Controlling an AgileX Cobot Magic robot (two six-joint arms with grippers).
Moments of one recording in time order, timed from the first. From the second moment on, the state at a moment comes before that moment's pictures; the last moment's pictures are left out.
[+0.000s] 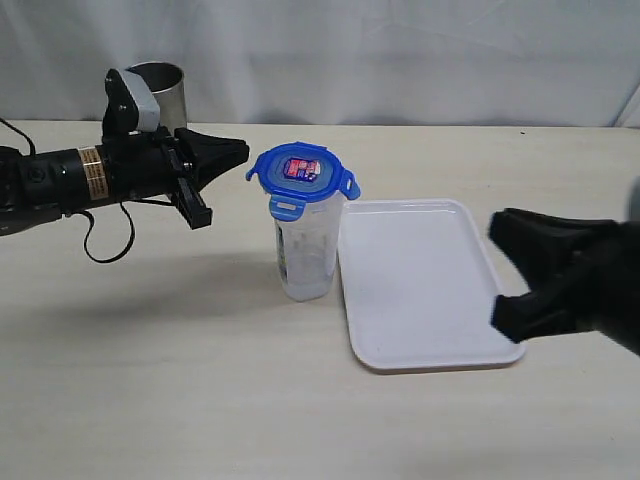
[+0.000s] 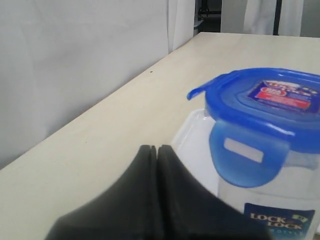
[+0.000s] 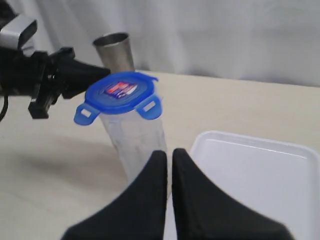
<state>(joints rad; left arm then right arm) -0.13 2.06 -1.00 1.11 -1.07 -0.45 0.50 0.93 -0.32 -0.04 -0.25 0.18</state>
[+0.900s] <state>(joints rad) -0.13 2.06 -1.01 1.25 -1.08 -0.51 0.35 1.55 -0.74 -0.20 -0.17 0.18</state>
